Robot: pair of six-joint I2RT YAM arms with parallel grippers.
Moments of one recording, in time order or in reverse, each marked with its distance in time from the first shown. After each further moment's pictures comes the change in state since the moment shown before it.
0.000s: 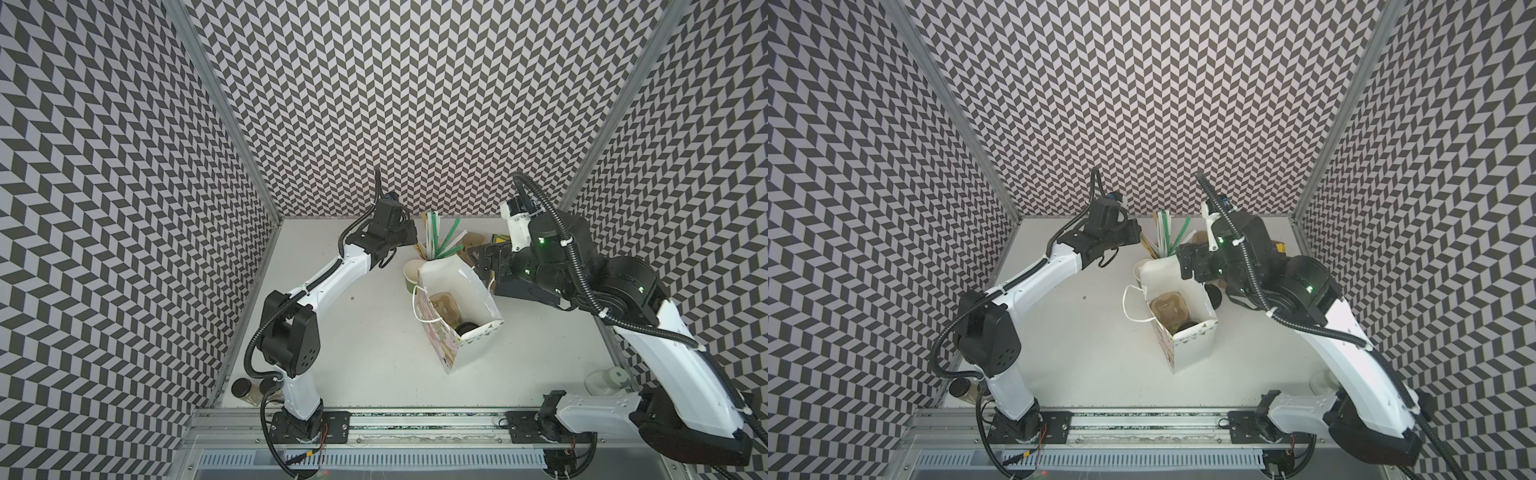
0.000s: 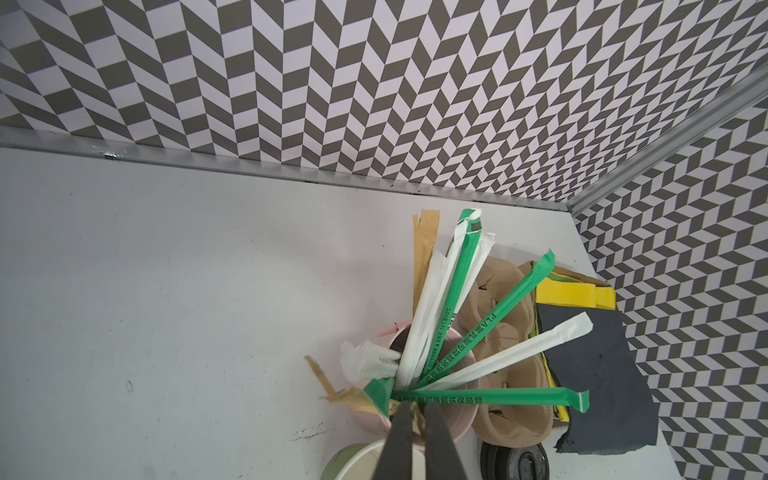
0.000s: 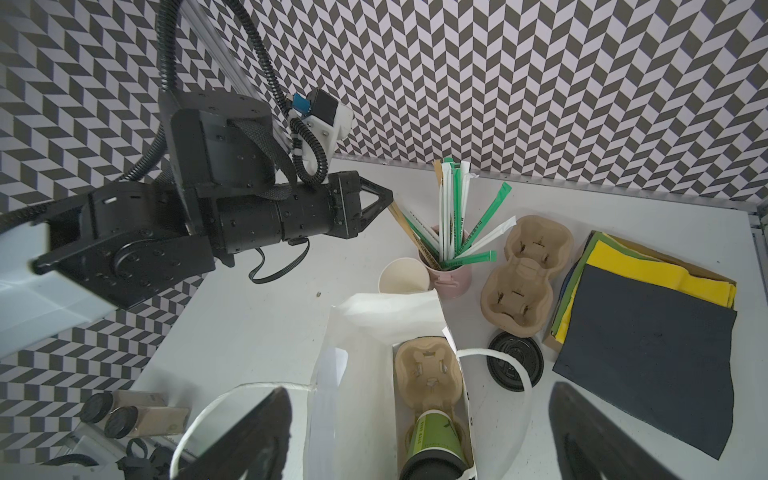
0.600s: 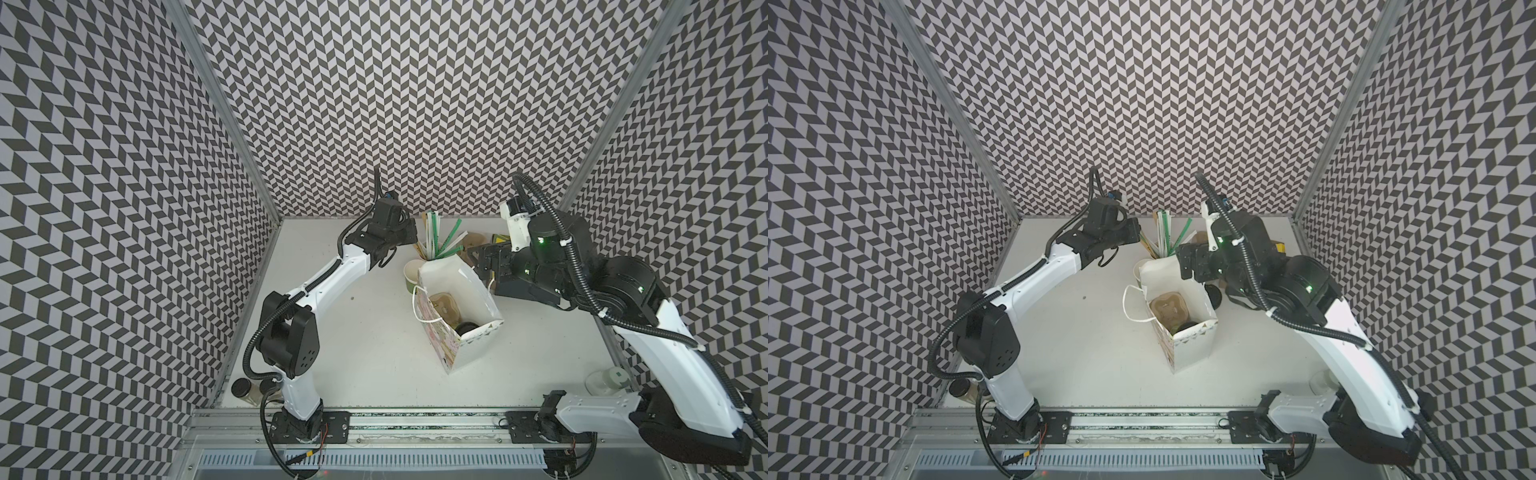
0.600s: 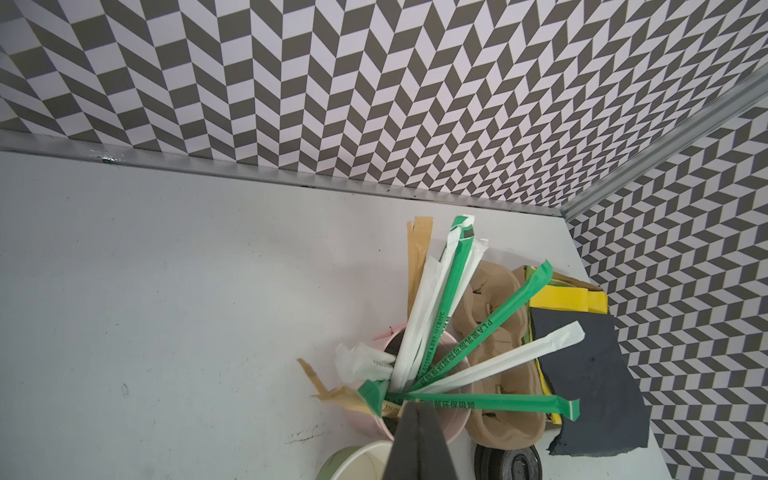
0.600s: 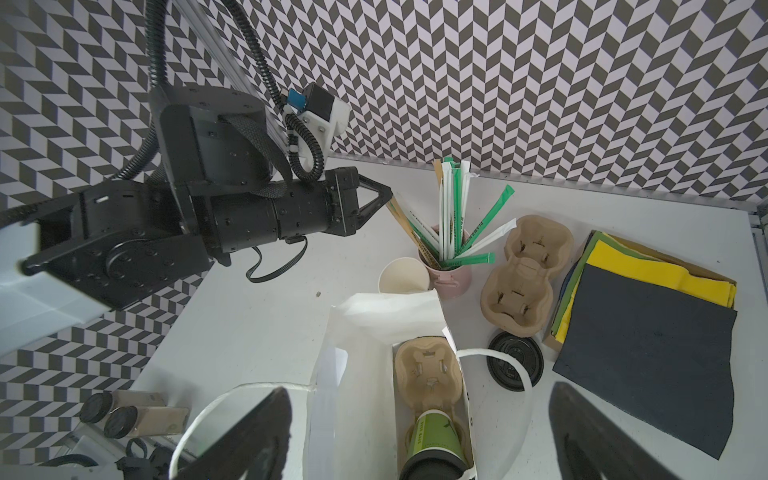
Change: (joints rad) left arm -0.003 -0.009 0.008 0.007 0.002 -0.007; right arm 0.000 0.001 0.000 0.000 0.002 0.001
